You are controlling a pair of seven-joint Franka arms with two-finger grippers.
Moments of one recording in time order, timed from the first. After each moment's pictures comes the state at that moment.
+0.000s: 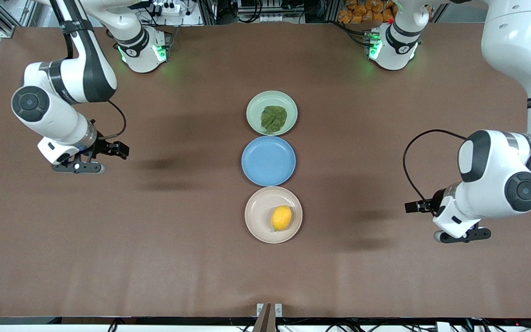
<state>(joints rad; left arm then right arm) 0.03 0.58 -0.18 -1.40 0.07 1.87 -0.22 0.13 0.06 -0.04 -2.15 -0.09 2.14 0.18</state>
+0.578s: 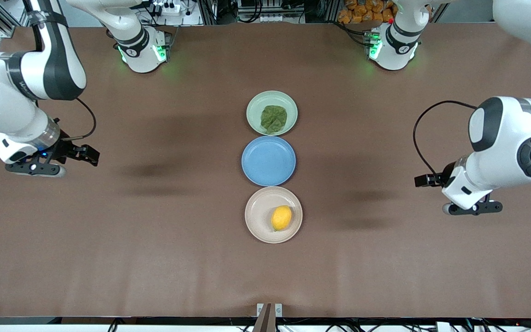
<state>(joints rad) 0.03 0.35 -0.15 -1.67 0.07 1.87 -0.19 0.04 0.04 -0.04 -2.04 -0.09 2.11 0.12</state>
